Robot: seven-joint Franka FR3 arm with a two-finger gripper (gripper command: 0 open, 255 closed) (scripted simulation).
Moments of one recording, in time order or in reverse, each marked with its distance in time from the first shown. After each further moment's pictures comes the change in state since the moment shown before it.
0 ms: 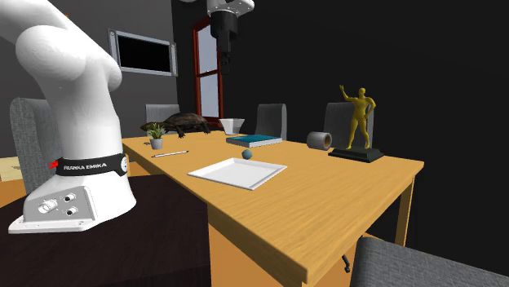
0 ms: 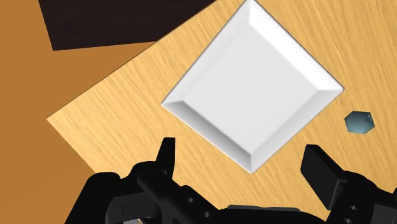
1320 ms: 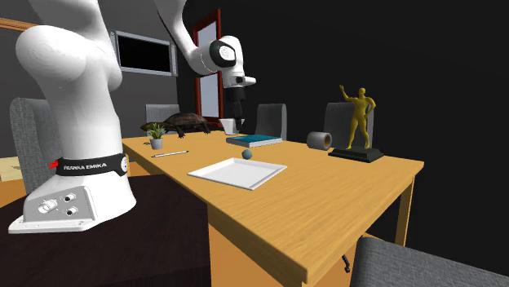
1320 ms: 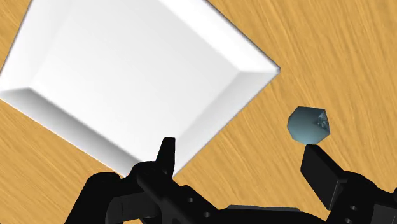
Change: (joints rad) arm 0.000 0.651 0.428 0.084 -0.143 0.611 0.535
